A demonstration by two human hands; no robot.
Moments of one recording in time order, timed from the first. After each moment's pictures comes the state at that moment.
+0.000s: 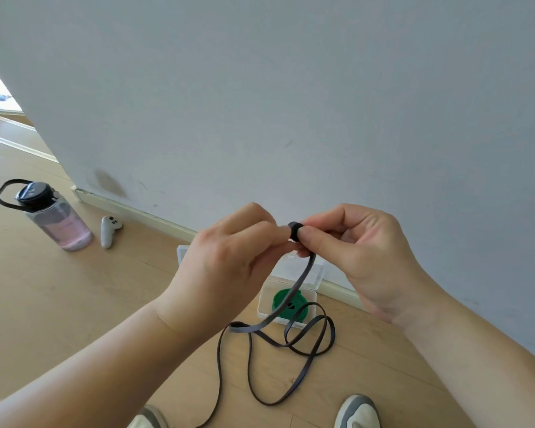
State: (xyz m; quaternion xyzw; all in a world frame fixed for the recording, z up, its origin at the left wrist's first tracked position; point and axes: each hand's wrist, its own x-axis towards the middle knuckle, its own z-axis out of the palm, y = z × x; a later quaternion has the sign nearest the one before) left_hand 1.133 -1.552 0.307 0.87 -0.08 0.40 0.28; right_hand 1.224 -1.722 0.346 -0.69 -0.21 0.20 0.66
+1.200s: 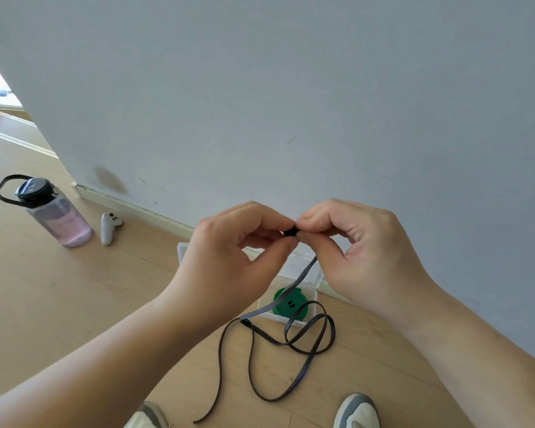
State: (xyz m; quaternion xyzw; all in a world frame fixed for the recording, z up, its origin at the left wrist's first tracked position) left_hand 1.128 -1.564 0.321 0.81 0.04 0.30 0.50; right_hand 1.230 -1.723 0.340 -0.78 -0.44 -0.04 0.45
